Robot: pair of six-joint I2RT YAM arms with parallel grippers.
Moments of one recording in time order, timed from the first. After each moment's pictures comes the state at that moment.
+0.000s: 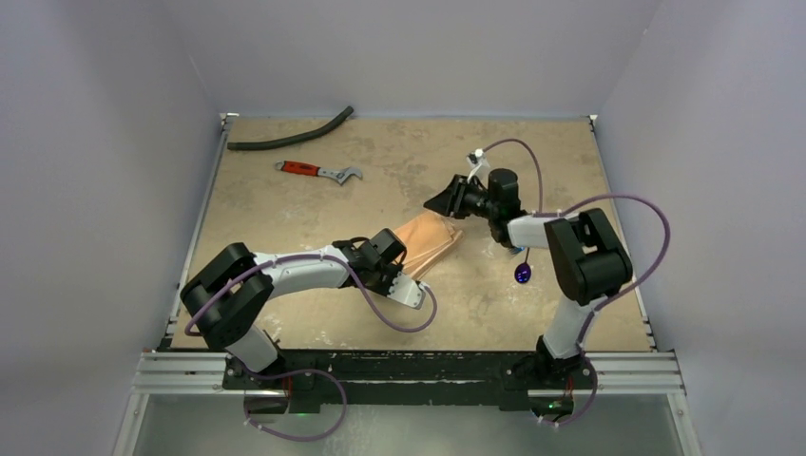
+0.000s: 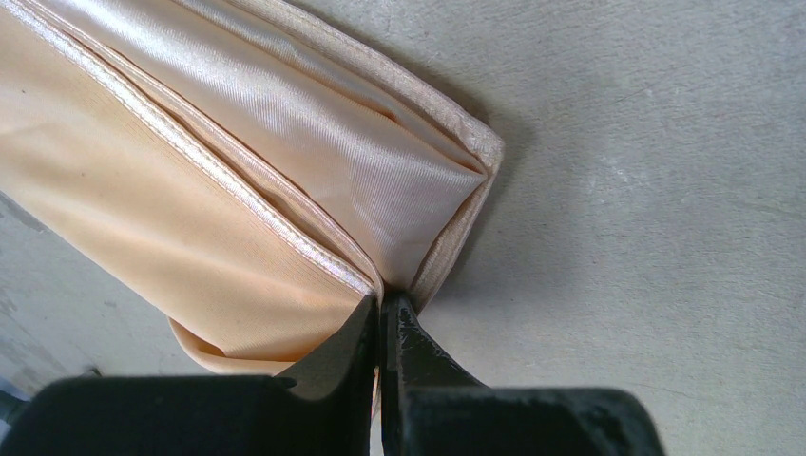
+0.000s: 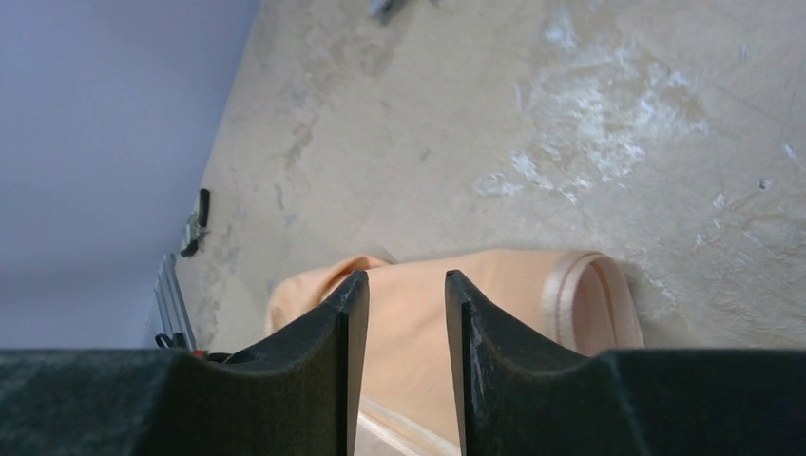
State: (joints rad) left arm -0.88 1.60 0.84 -0.41 0.00 1.10; right arm 0.31 1.85 0.85 0.62 -0.64 0.65
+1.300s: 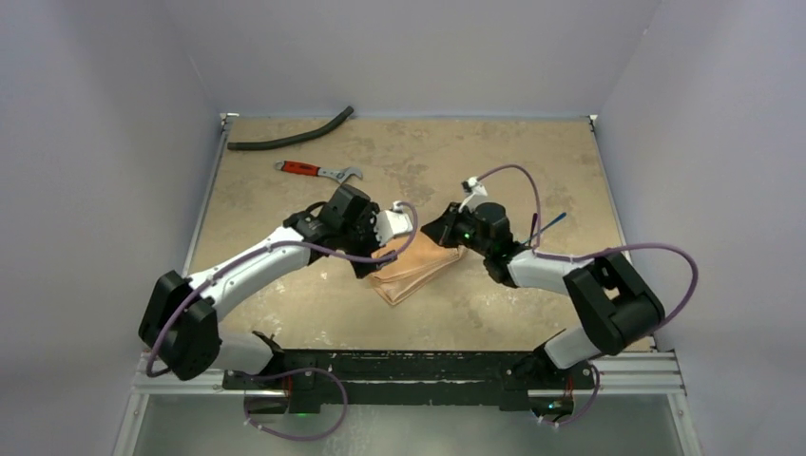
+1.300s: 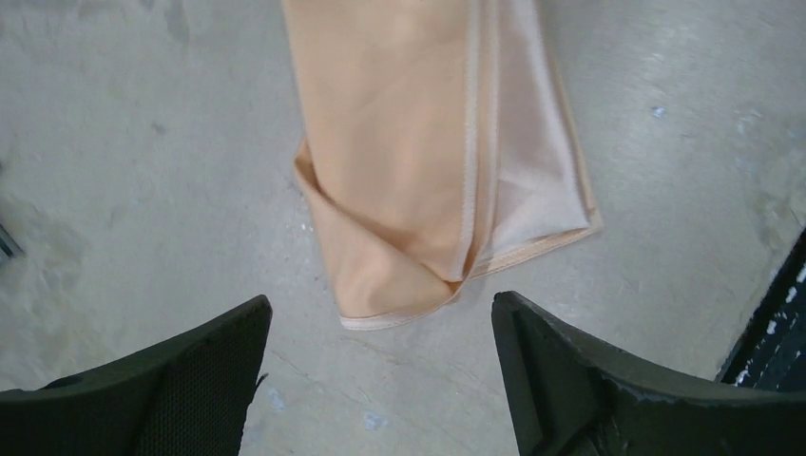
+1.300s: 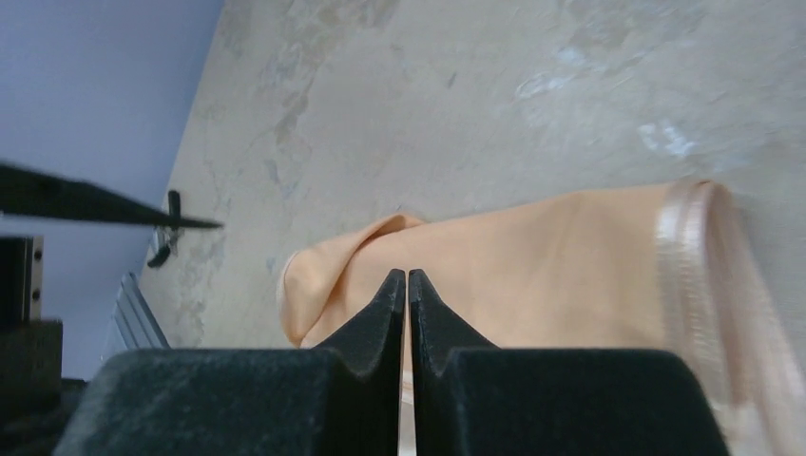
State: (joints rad) left arm -0.72 1.32 0.96 -0.53 0.22 0.57; right arm 0.50 1.47 0.55 0.59 -0.25 0.69
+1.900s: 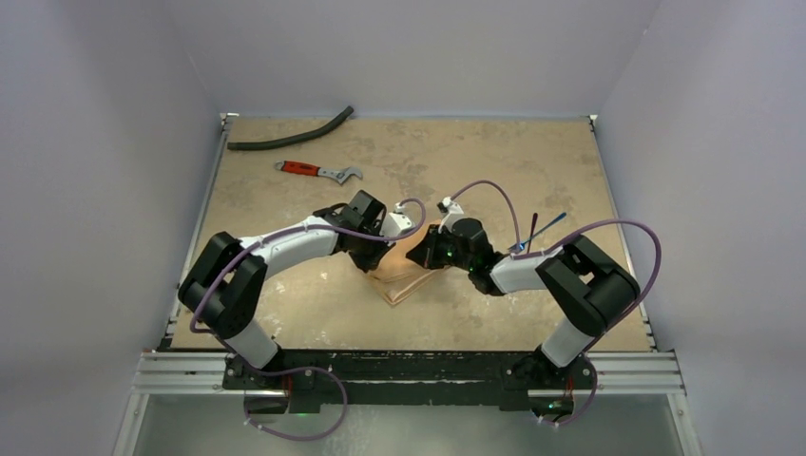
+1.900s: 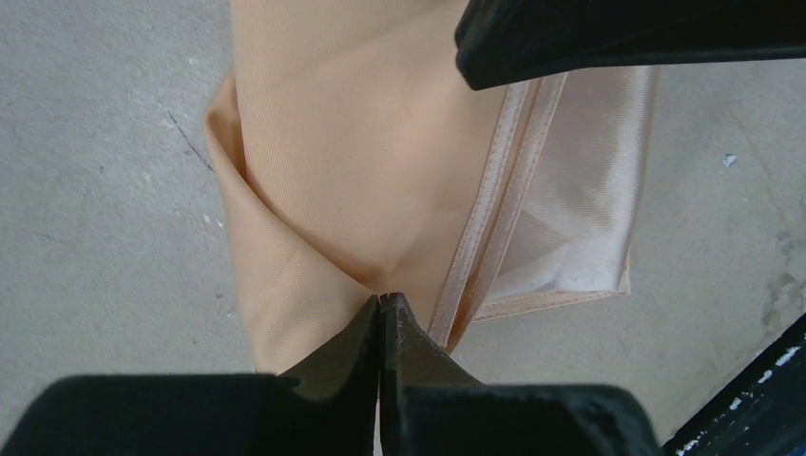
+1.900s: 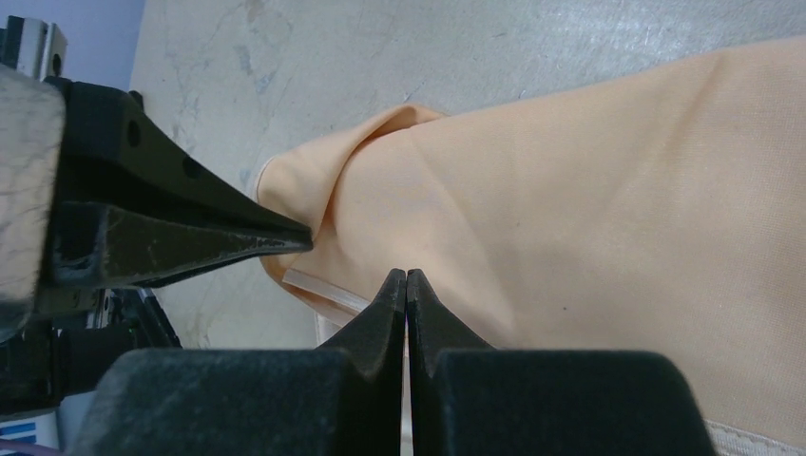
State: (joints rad) left arm -0.64 1.61 0.98 -0.49 0.22 0.27; right arm 0.67 1.65 0.56 0.65 -0.26 0.70
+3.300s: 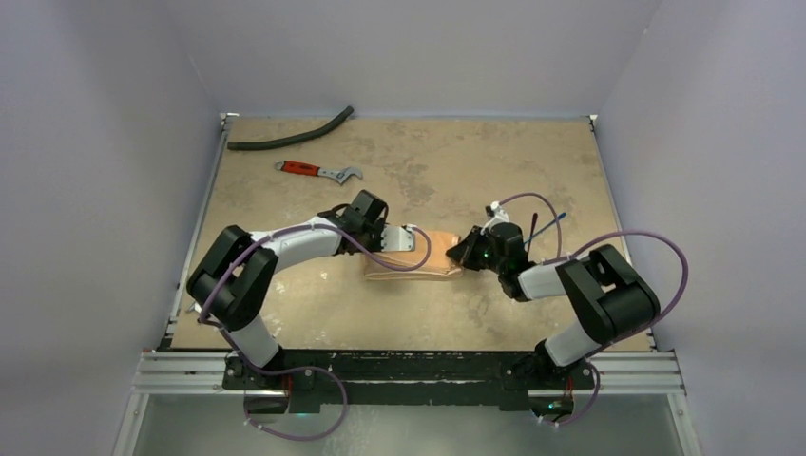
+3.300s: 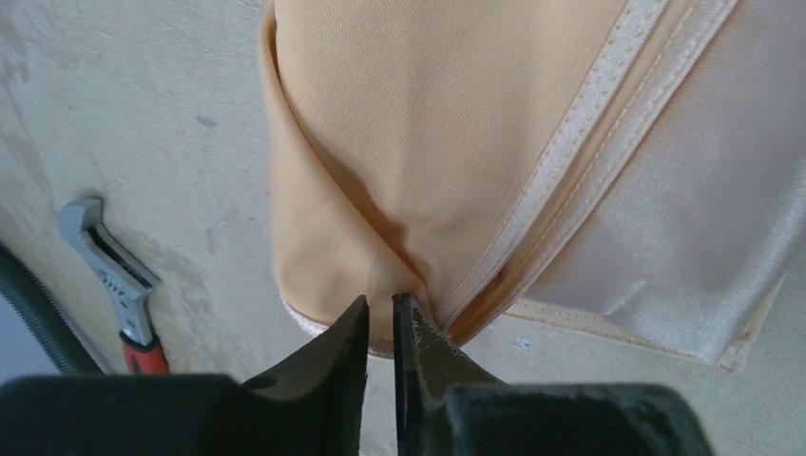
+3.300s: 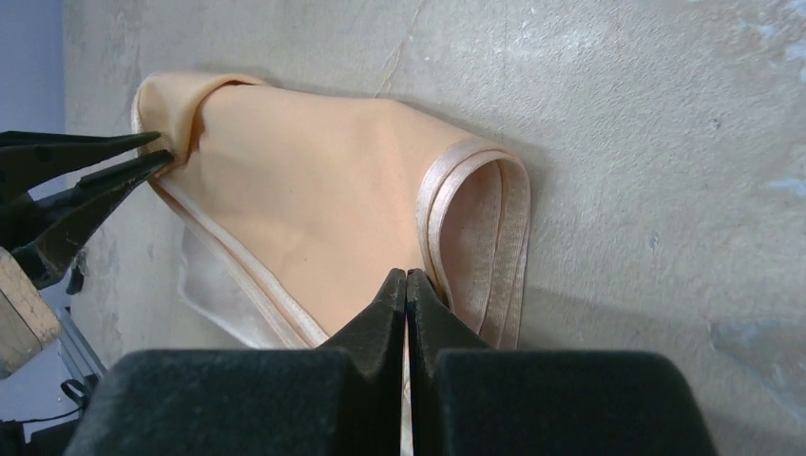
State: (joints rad) left arm -0.63 1.70 0.96 -0.31 -0.06 0.97; right arm 0.41 1.59 0.38 0.67 -0.25 0.74
